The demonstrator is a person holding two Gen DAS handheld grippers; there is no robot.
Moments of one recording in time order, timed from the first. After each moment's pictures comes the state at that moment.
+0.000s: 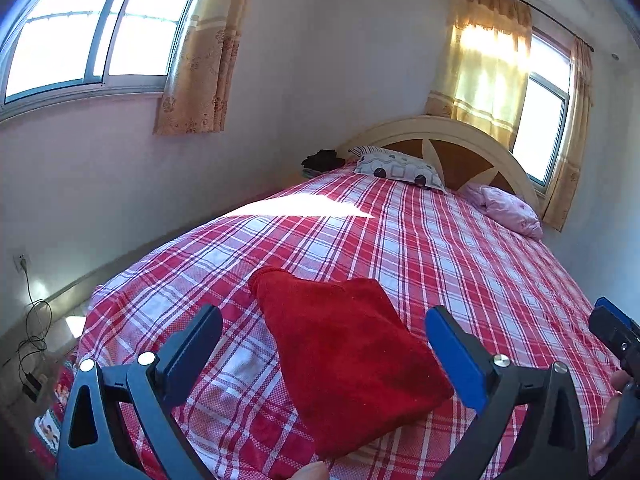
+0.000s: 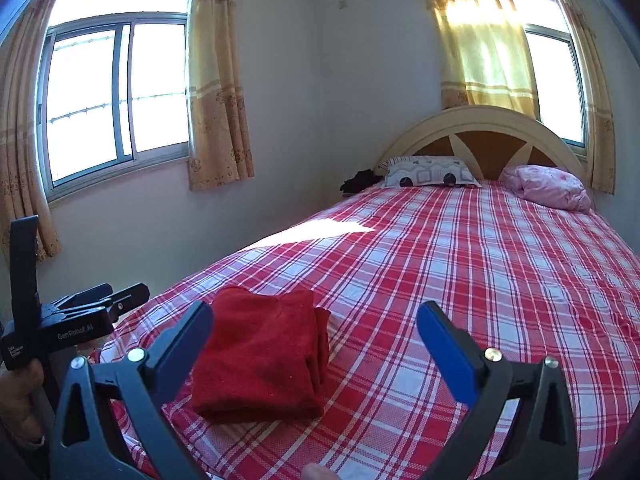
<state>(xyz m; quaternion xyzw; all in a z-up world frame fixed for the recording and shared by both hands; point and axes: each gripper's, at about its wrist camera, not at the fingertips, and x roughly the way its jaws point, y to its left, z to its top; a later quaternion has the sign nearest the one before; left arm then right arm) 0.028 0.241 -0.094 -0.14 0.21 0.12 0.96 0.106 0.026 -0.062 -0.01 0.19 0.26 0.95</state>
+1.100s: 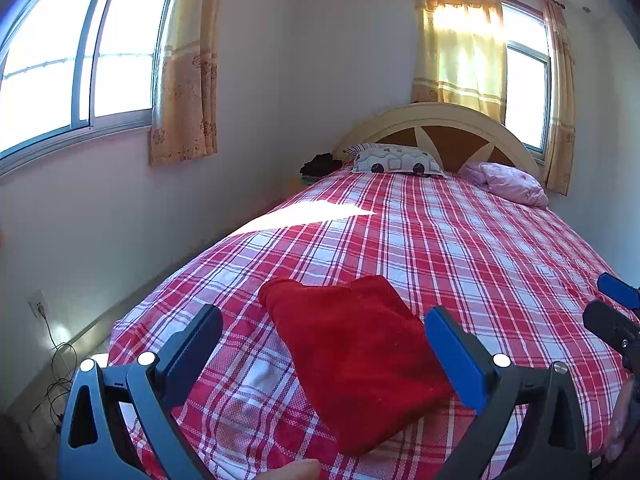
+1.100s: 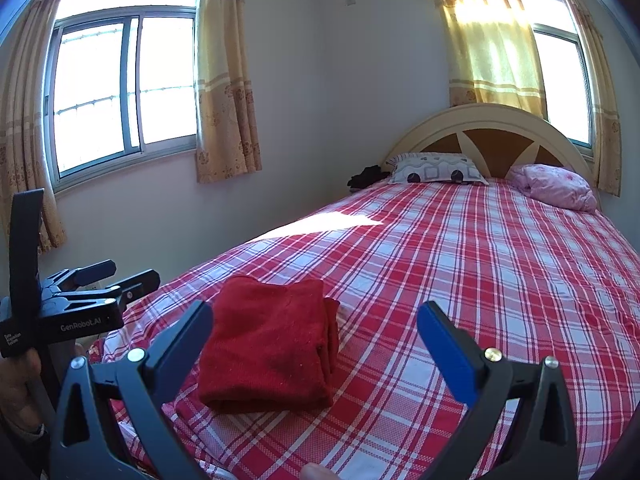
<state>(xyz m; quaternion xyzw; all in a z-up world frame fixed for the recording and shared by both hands) 0.023 0.218 -0.086 -0.06 0.21 0.12 0.97 0.095 0.036 -0.071 -0.02 0.19 0.27 0.94</state>
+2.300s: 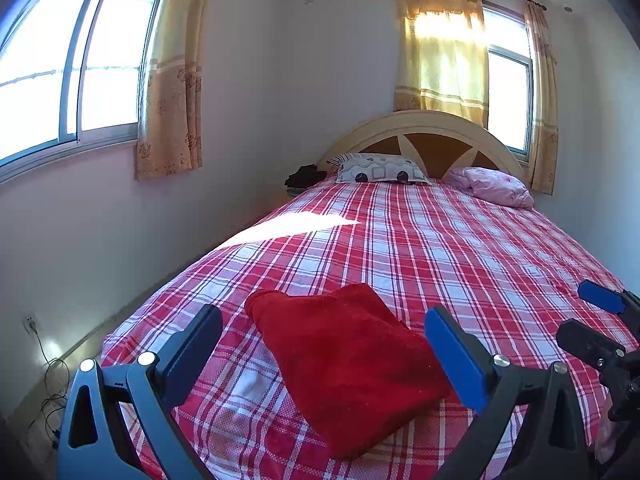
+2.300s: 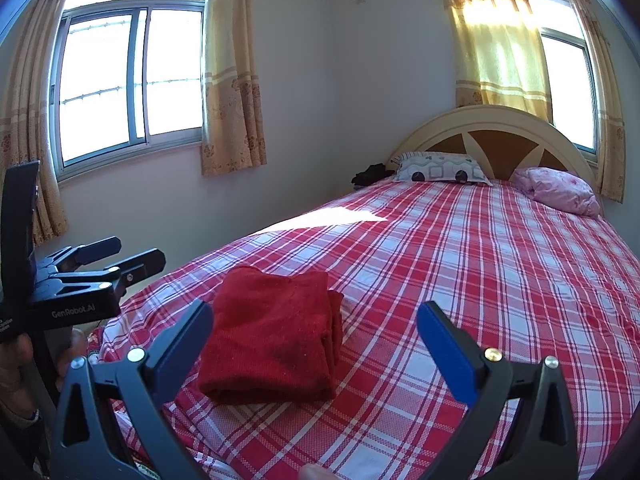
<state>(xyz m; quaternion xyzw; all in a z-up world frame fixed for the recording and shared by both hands) 0.019 0.212 -0.086 -0.05 0.19 0.09 0.98 0.087 0.040 -0.079 -0.03 0.20 0.28 0.94</state>
